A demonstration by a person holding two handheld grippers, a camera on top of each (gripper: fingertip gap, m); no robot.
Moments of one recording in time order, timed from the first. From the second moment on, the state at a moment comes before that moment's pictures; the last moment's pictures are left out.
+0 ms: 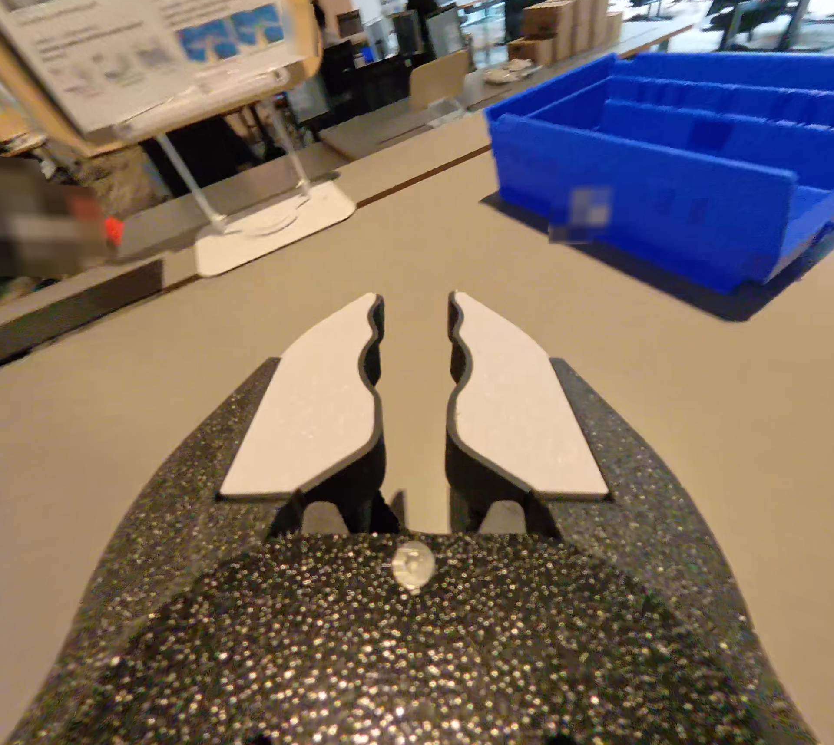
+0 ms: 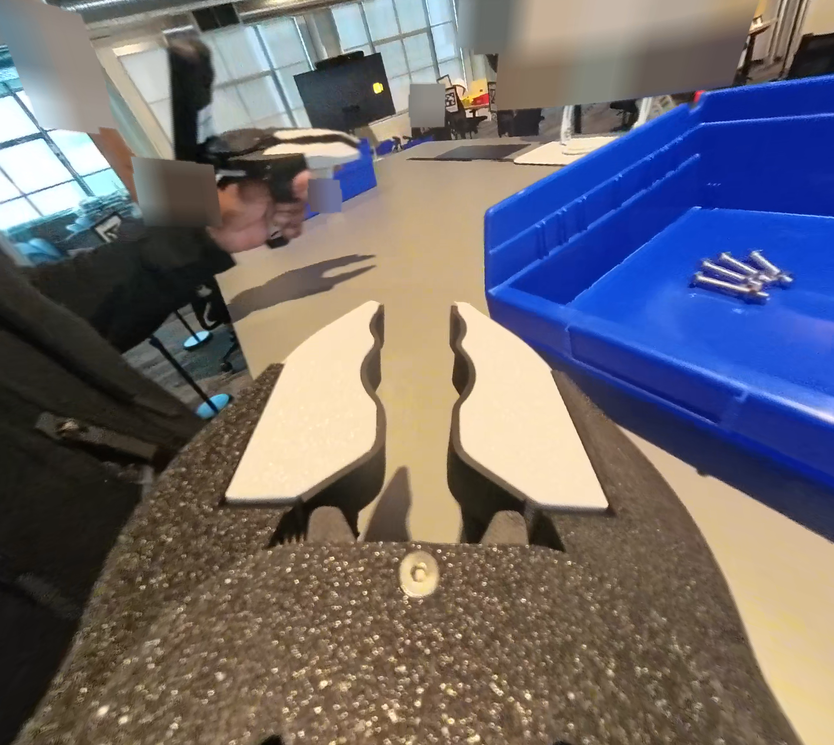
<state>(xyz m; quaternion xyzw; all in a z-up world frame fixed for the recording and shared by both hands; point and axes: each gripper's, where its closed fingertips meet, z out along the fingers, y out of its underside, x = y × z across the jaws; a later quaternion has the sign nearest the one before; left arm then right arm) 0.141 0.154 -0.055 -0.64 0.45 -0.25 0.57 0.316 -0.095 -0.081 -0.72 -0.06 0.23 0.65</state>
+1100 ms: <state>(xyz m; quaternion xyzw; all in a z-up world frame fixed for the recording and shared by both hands) -0.203 0.255 -0.071 -0.69 0.31 -0.07 0.65 0.250 0.007 -0.097 -0.75 0.07 -0.05 0.65</state>
